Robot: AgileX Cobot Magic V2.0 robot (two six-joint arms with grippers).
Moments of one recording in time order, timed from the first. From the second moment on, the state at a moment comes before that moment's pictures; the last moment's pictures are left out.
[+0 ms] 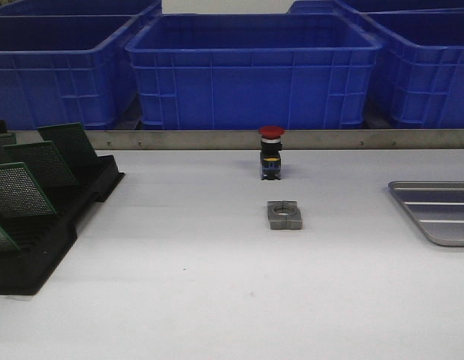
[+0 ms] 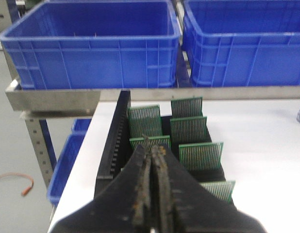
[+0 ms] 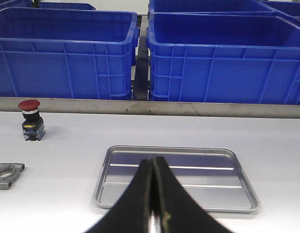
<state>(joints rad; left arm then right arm) 0.01 0.07 -0.26 -0.04 0.44 0.02 -0.04 -0.01 0.03 -0.06 0.05 0.04</state>
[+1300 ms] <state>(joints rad) -0.02 1.10 -0.75 -0.35 0.85 1.30 -0.04 -0.01 0.03 -0.06 0.05 0.04</state>
